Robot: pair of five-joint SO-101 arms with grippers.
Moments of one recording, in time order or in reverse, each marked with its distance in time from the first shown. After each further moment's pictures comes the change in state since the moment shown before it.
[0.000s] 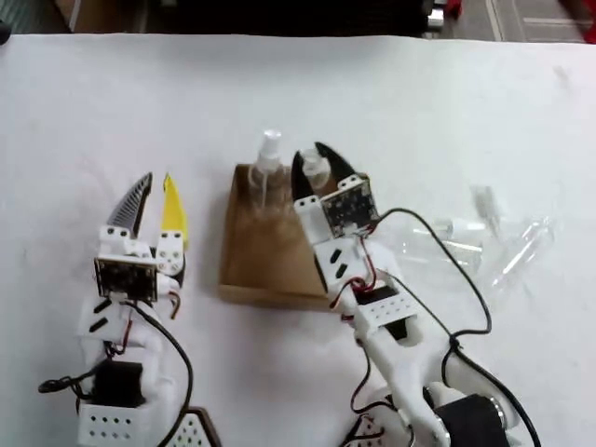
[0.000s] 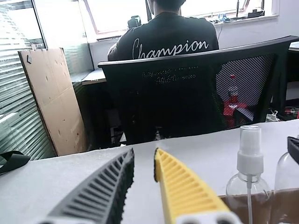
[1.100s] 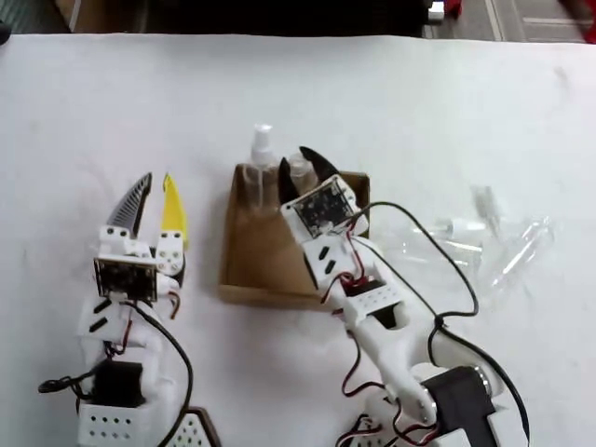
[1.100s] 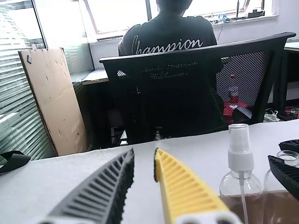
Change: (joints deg) left arm 0.0 0.0 0.0 0.0 0.0; right arm -1.7 8.7 -3.7 -2.6 6.6
